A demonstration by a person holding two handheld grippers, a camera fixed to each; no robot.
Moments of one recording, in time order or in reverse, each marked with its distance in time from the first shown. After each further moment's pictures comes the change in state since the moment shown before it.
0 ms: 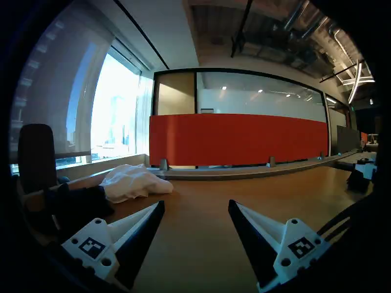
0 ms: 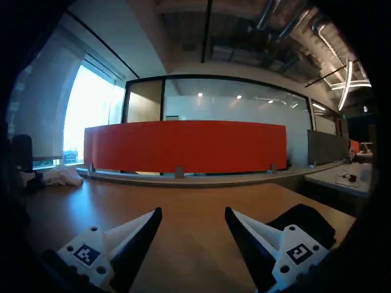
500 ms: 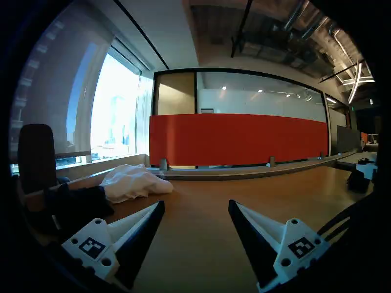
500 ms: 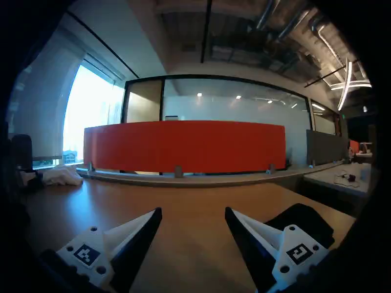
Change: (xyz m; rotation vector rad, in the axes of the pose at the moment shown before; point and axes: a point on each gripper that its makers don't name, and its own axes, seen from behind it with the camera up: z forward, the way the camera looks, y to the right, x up) left arm 0.000 0.000 0.000 0.000 0.000 0.000; right arm -0.001 0.002 -0.004 -0.006 0.000 -0.001
